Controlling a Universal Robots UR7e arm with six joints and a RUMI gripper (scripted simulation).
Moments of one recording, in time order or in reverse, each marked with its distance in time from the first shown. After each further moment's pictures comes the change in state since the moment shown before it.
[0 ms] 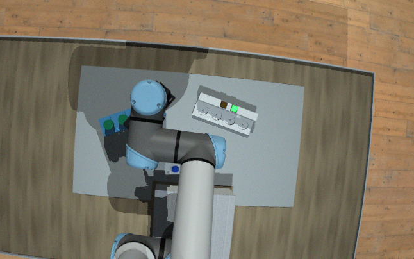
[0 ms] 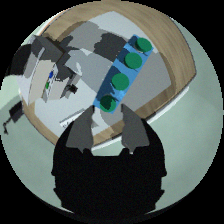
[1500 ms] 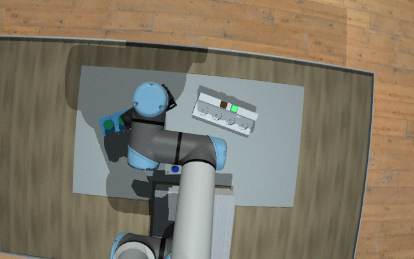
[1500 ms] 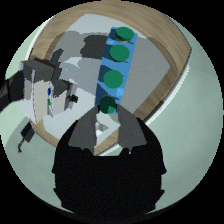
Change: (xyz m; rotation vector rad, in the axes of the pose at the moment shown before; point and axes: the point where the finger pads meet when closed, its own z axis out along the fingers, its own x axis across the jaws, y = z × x) arm 0.000 0.000 0.007 0.001 0.002 0.280
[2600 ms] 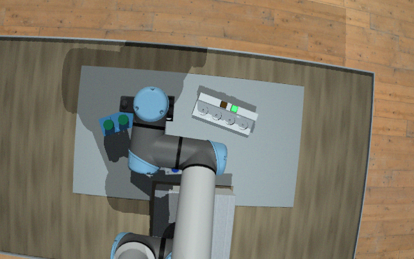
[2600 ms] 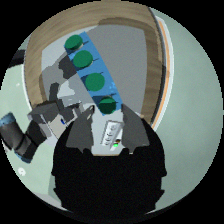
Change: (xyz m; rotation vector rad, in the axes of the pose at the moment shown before) arm 0.000 0.000 0.001 -0.002 -0.001 0.636
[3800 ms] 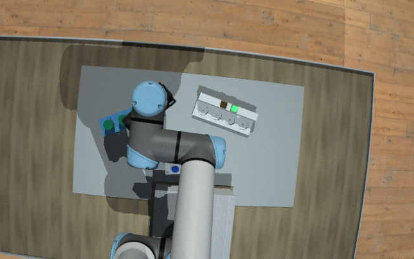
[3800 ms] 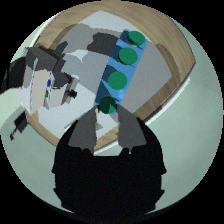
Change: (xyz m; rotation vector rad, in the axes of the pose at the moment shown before) arm 0.000 0.000 -0.001 -0.001 0.000 -0.783
